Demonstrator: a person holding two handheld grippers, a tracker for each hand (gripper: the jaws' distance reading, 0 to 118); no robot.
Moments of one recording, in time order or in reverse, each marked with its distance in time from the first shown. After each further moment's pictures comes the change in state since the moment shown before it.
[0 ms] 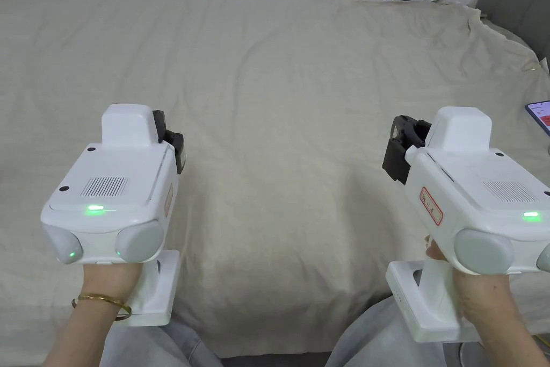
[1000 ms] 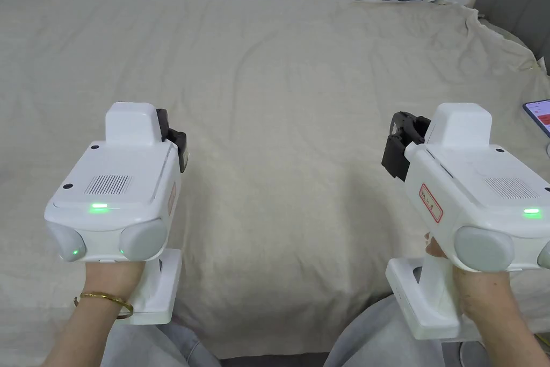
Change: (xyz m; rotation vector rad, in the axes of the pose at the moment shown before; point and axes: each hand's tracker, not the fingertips) left arm 0.007 0.002 0.001 0.006 -0.008 -0.015; right arm 0.001 0.004 0.003 0.012 0.001 0.002
